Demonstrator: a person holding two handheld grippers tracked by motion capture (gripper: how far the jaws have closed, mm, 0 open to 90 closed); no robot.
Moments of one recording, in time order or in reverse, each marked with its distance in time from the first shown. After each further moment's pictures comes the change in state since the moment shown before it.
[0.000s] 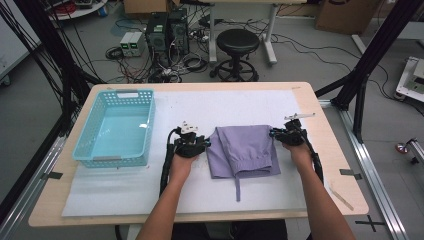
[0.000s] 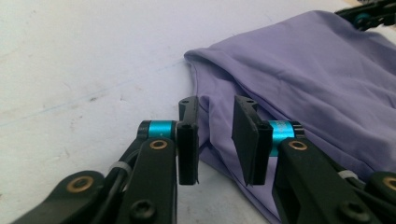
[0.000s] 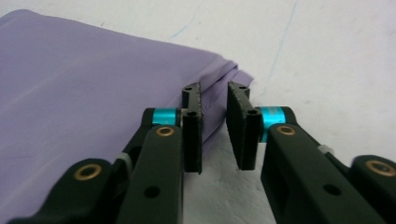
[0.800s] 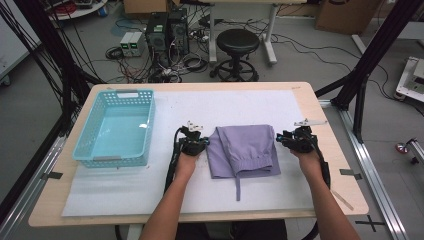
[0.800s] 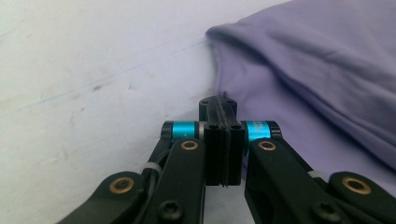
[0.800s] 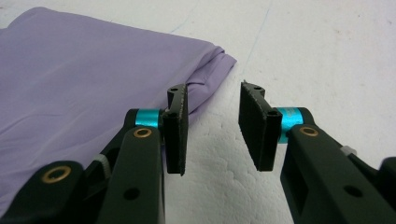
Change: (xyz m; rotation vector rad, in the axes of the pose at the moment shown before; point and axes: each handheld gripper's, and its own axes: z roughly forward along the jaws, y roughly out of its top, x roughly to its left) left arm -0.001 -0.001 0.027 0.106 0.109 0.010; right arm 0.003 -0.018 -0.041 -0.068 -0.046 -0.027
